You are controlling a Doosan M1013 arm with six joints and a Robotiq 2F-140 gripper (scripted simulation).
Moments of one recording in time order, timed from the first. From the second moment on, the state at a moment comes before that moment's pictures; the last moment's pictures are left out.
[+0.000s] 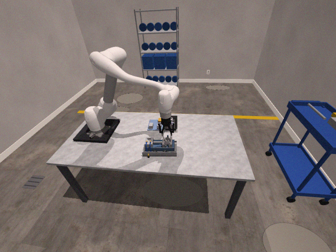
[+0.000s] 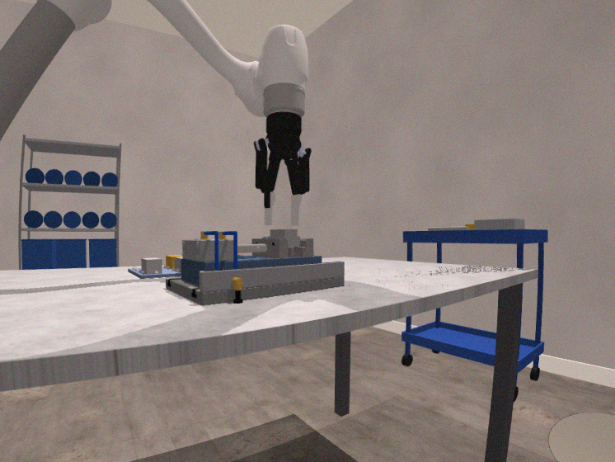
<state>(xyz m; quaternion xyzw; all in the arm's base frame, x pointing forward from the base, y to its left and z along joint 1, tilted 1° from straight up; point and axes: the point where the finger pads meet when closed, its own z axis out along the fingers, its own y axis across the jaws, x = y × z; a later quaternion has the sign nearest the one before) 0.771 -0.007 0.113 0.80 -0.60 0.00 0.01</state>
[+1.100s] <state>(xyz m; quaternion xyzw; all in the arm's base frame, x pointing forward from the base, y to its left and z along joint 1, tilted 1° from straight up) 0.771 -0.007 0.112 0.80 -0.60 0.00 0.01</state>
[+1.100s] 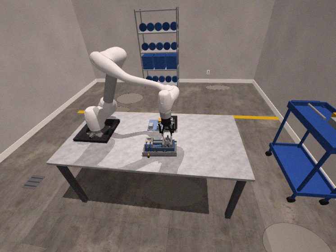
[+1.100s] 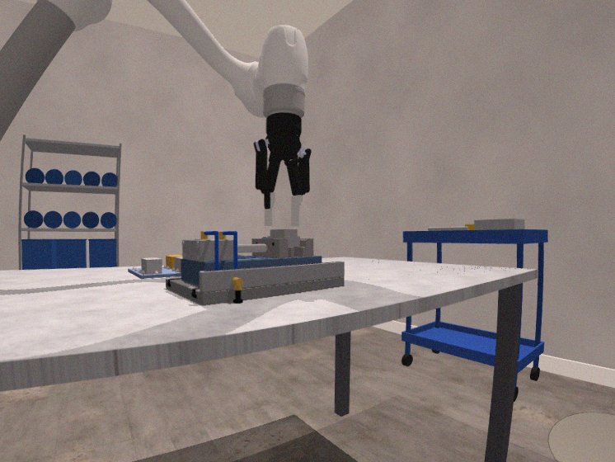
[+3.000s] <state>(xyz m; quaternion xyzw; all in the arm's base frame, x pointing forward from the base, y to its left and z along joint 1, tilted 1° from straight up) 0.771 -0.007 0.098 0.80 -0.60 0.00 0.01</state>
